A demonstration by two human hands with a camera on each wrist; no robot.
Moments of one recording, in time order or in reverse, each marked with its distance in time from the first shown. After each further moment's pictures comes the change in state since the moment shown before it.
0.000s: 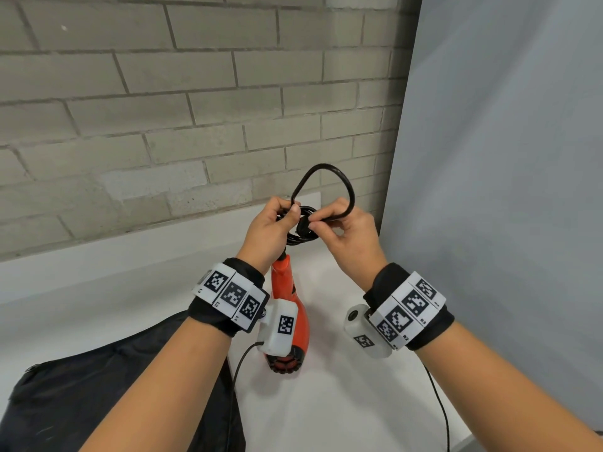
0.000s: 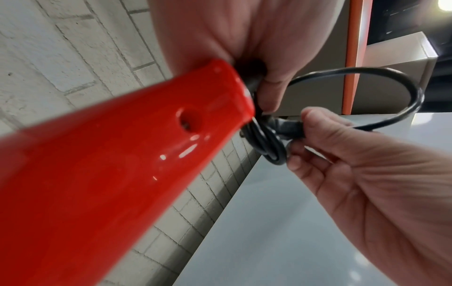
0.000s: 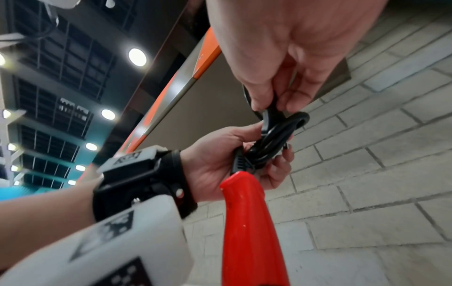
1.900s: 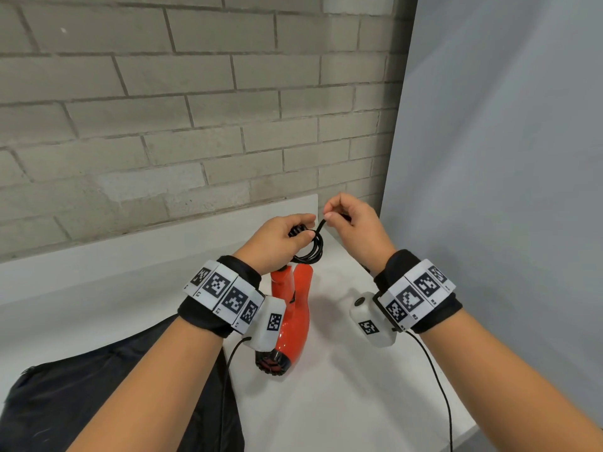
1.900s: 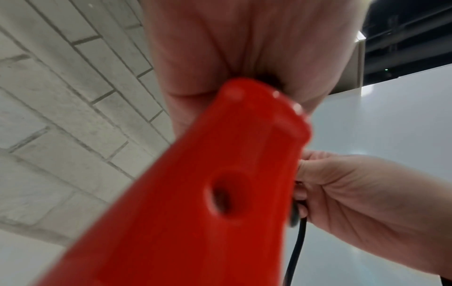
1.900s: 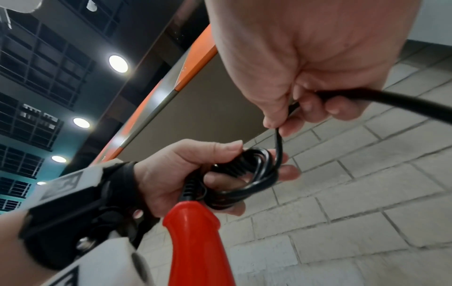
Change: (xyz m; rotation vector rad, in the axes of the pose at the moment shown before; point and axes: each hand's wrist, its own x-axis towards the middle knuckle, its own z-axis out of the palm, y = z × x) left_hand -0.010 0.016 -0.005 0.430 -0.325 0.020; right_hand 0.014 0.009 -0.020 -0.052 -0.132 0.157
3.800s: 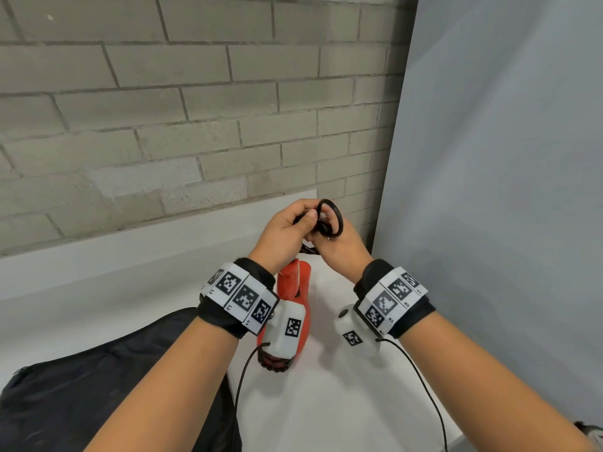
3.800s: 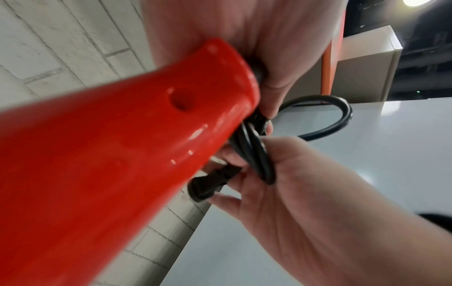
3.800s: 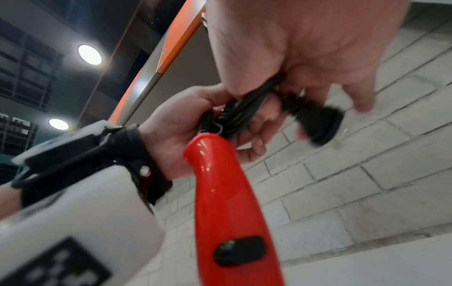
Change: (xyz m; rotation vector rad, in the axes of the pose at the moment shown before) left_hand 0.014 -0.003 0.025 -0.449 0.177 0.119; right_hand -0.004 0.016 0.032 0.112 -0.069 0.059
